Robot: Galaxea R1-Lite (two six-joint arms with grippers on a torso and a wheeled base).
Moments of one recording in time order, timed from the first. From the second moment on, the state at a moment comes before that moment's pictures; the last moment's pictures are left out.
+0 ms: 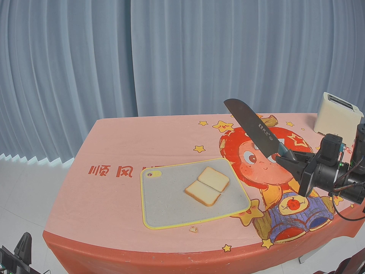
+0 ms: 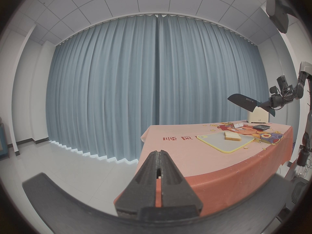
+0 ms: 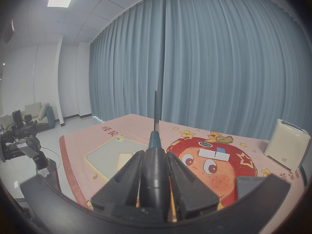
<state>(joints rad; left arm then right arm) 0.00 0.02 -0.02 0.00 0.01 0.00 0.49 1.37 -0.48 -0.63 0.09 -0.06</state>
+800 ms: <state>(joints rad) 0.00 0.02 -0.02 0.00 0.01 0.00 0.49 1.37 -0.48 -0.63 0.09 -0.06</state>
